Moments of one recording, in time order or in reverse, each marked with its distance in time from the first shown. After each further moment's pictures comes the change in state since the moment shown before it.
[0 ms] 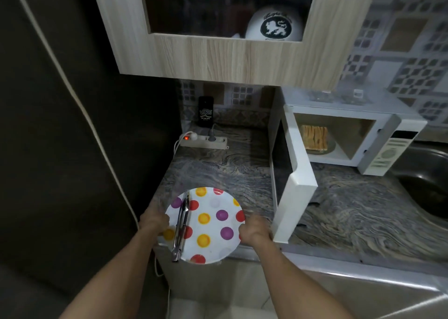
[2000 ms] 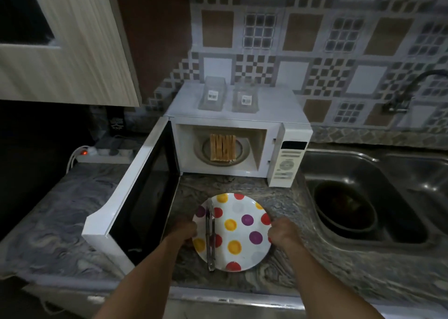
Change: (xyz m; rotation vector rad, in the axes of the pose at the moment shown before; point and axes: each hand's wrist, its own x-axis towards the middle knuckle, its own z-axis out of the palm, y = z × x) left_hand -0.165 0.295 0.313 0.084 -0.321 0.146; right_hand 0.182 0.273 -0.325 -0.120 0.106 0.106
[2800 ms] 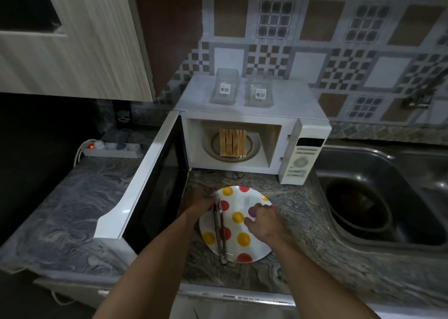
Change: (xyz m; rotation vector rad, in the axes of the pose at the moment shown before) left_hand 0.029 0.036 -0.020 -0.092 0.131 0.102; right_hand -0.009 -0.066 0.031 -0.213 0.001 -0.354
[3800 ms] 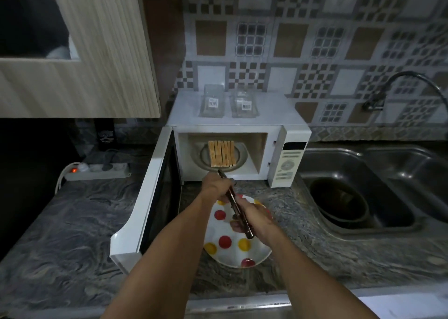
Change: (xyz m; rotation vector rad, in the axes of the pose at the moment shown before) left_hand -0.013 0.085 -0.016 -0.318 -0.238 0.139; right_hand -0.022 -0.050 -0.021 1.107 -0.128 0.313
